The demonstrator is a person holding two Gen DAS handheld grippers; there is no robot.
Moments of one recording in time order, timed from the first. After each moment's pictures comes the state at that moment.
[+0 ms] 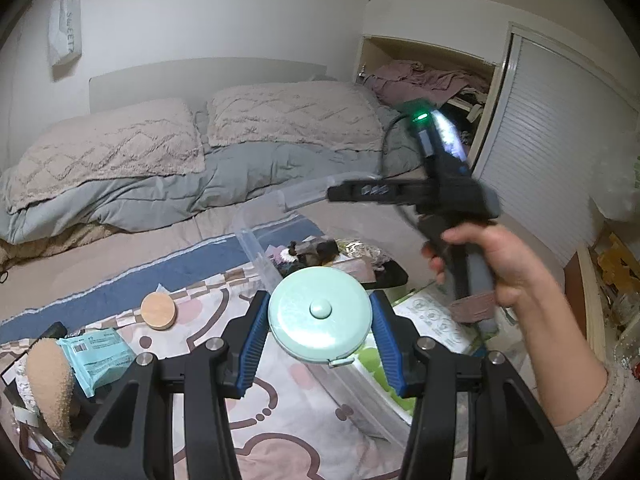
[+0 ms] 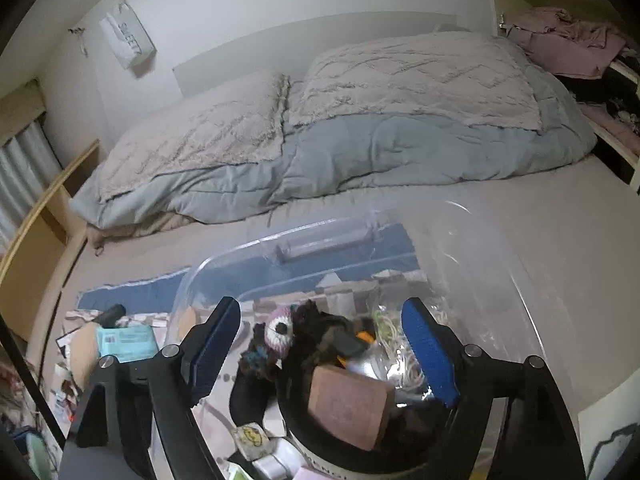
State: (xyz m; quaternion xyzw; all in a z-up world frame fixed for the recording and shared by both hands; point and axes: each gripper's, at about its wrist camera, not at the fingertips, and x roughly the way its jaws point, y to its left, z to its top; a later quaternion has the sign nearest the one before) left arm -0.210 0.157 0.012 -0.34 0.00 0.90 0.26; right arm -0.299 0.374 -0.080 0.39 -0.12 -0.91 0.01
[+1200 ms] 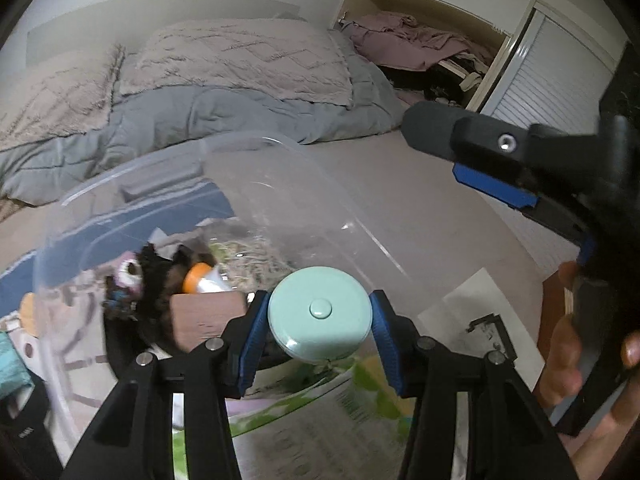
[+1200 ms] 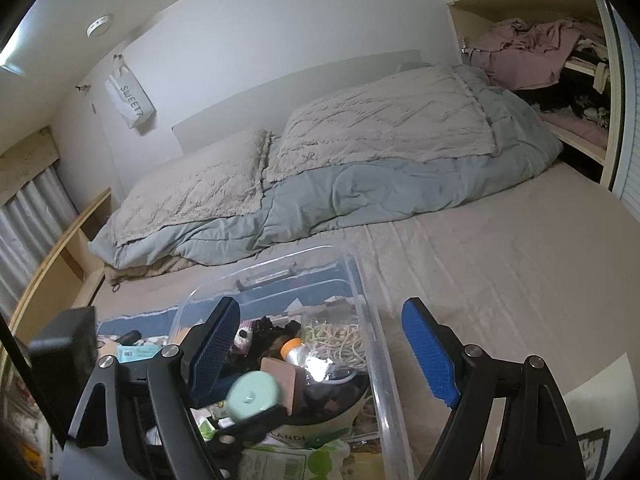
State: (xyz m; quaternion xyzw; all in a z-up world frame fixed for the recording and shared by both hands) left arm -0.299 0.349 -0.031 -0.44 -0.04 0.85 0.30; right arm -0.220 0.475 -0.029 0.32 -0.16 -0.93 0.00
